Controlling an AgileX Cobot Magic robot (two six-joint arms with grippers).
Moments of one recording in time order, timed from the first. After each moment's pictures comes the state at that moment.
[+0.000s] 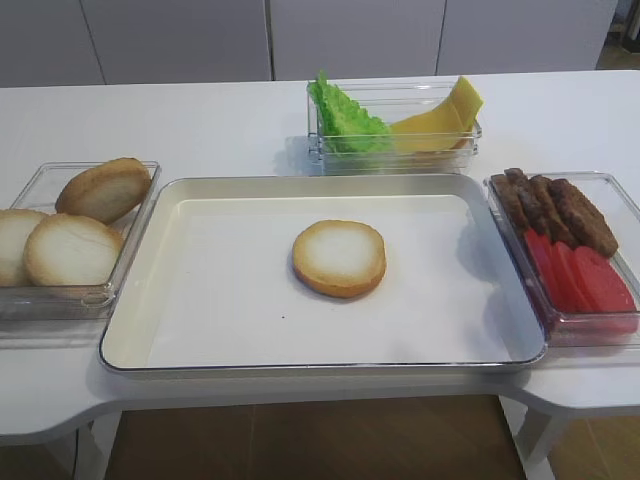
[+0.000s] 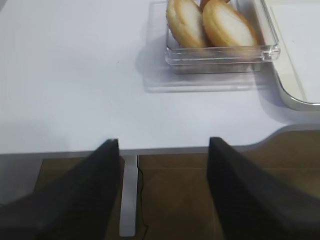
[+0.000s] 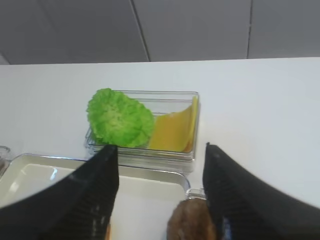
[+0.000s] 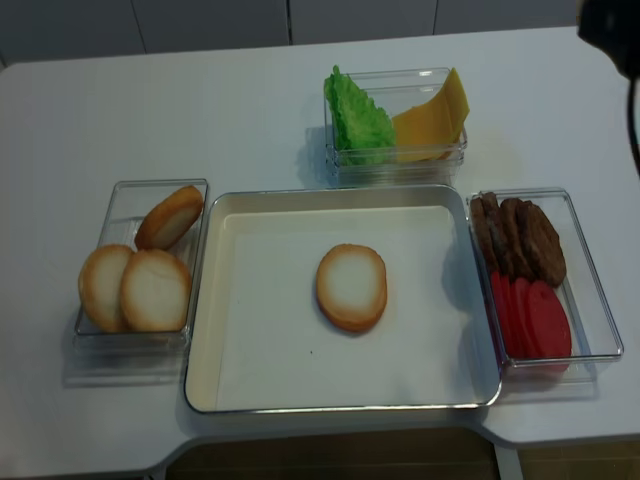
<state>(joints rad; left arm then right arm) 0.06 -0.02 -0.49 0.08 1.19 -0.05 0.04 1.14 -1.18 0.54 0.69 -0.34</state>
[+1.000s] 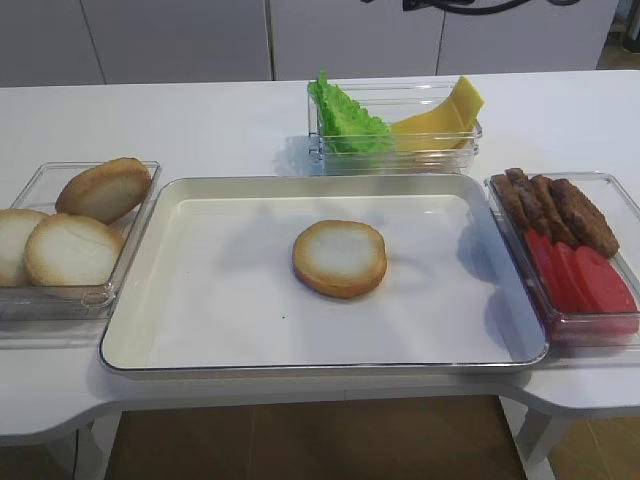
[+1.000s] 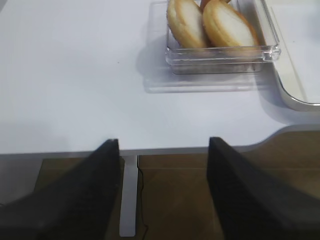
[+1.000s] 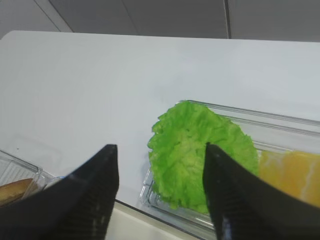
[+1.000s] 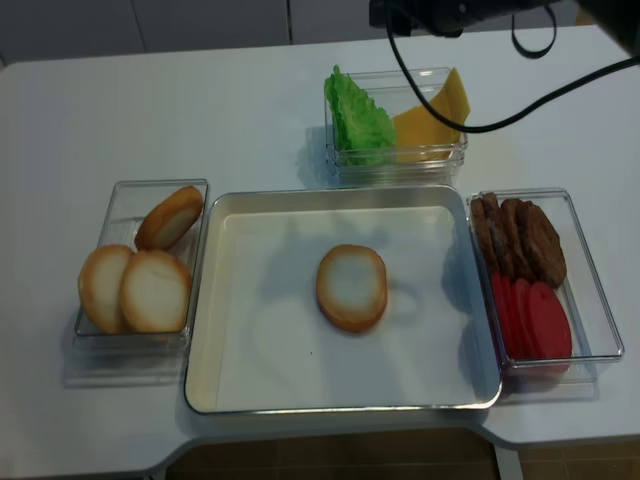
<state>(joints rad) 0.06 -0.02 -0.49 0.08 1.19 -0.05 0.30 1.82 -1.68 0.59 0.63 -0.29</state>
